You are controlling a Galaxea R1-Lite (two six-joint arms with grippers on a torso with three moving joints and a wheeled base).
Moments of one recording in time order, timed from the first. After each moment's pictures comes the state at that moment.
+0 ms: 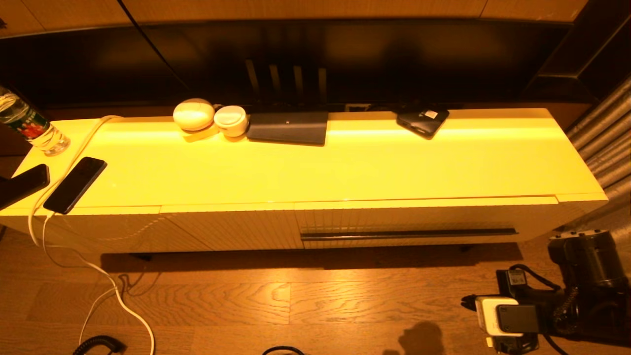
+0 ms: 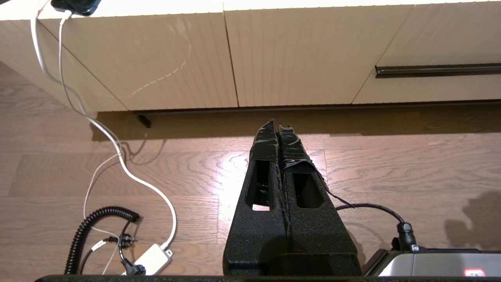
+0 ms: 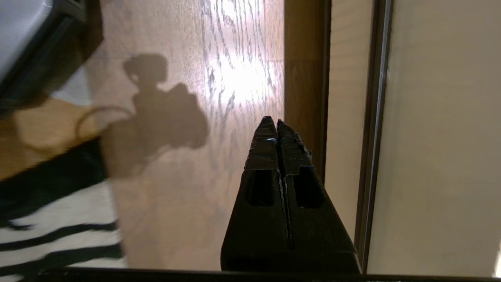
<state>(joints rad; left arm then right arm) 0.00 0.00 0.00 0.00 0.00 0.01 0.20 1.62 -0.44 -0.44 0.31 -1.36</state>
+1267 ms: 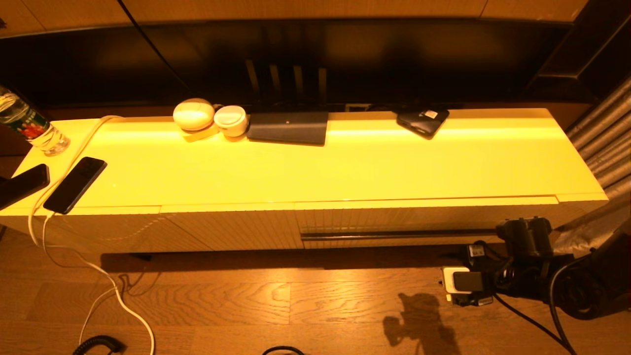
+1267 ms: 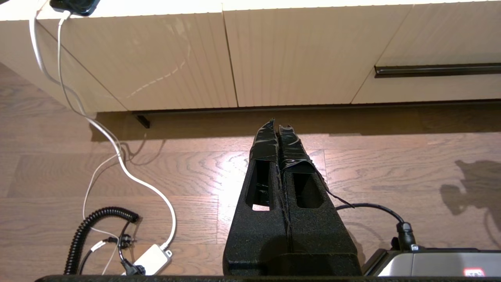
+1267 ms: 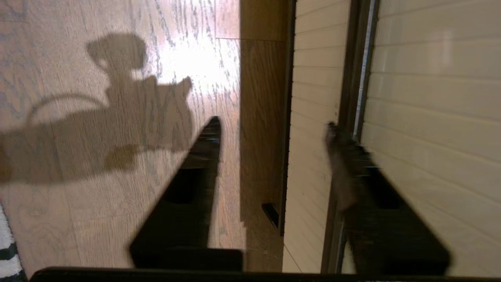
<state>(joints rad) 0.00 0.00 0.00 0.00 0.00 0.01 0.11 2.01 -0.64 -0.69 0.32 -1.47</state>
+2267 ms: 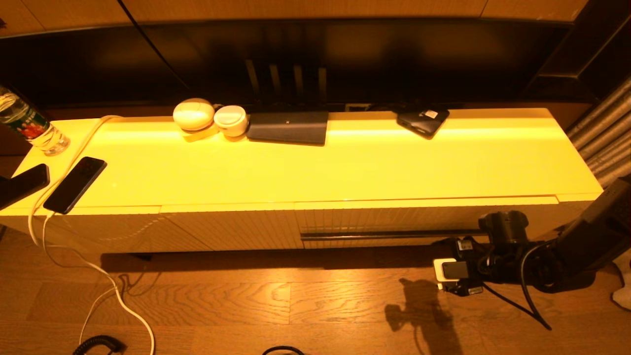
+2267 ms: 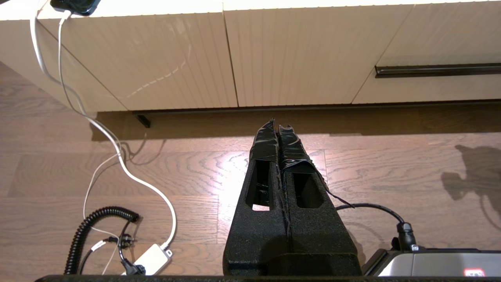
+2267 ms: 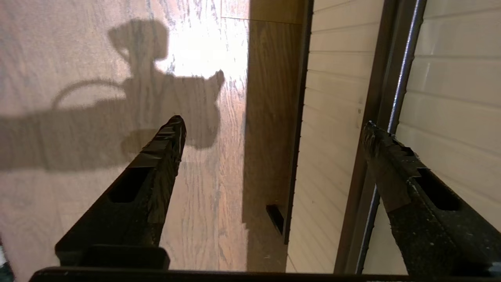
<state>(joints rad) 0.00 0.00 0.00 0.00 0.00 0.01 0.08 2.17 -0.85 -0.55 0.32 -1.52</state>
